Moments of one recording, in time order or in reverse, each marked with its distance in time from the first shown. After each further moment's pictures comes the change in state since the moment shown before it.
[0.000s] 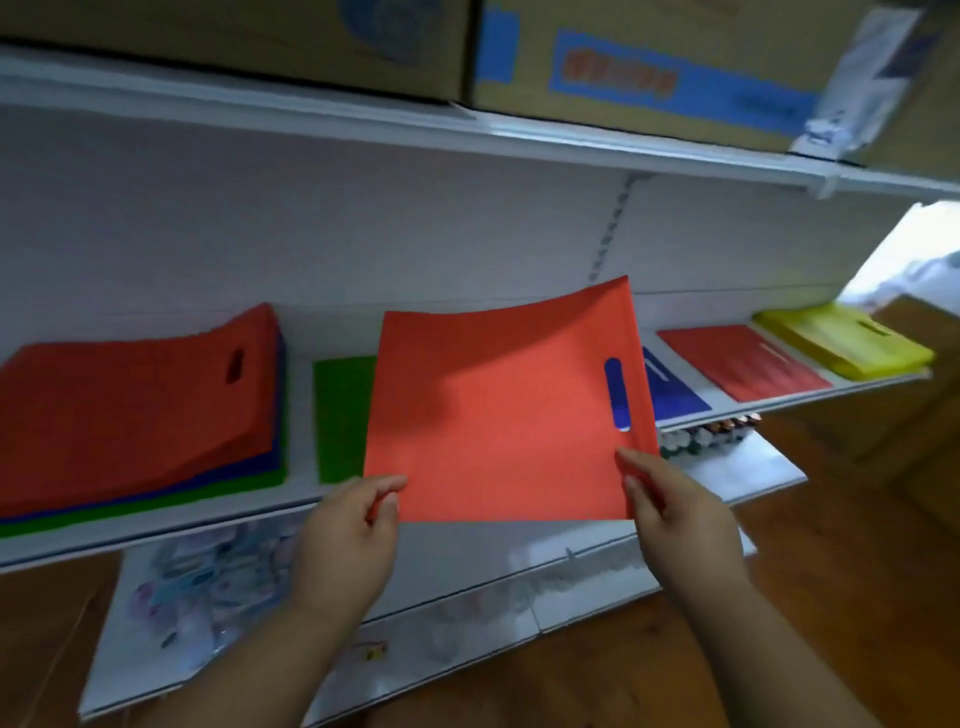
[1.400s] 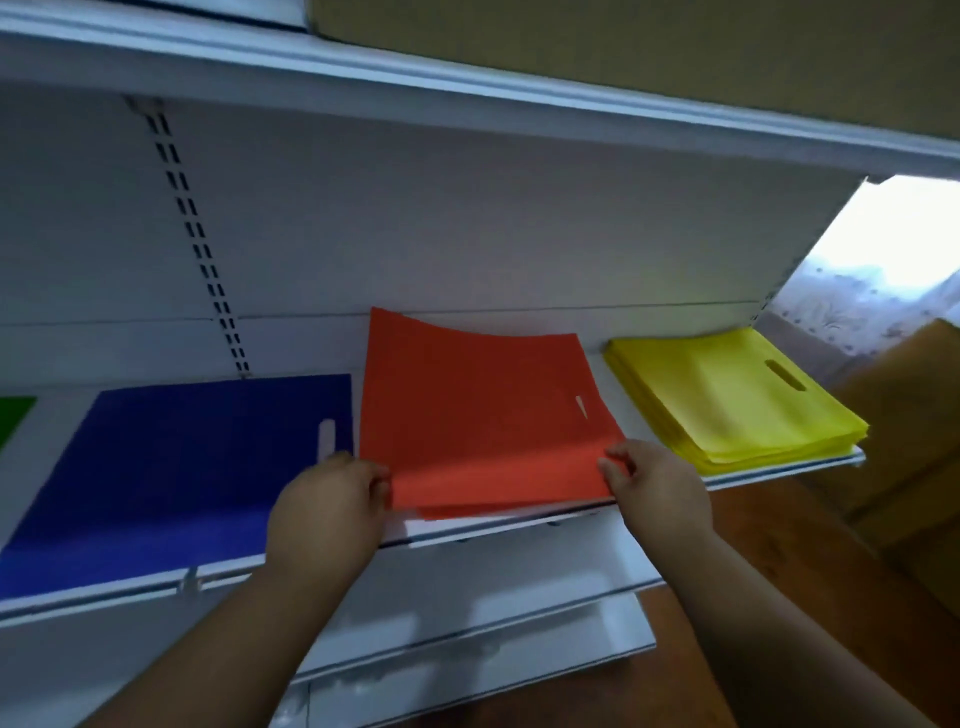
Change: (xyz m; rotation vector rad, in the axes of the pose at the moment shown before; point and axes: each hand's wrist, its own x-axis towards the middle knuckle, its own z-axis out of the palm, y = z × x) left_hand 0.121 0.294 0.556 0.522 -0.069 0.118; right_hand 0.440 0.495 -0.177 -0.250 -0.122 -0.012
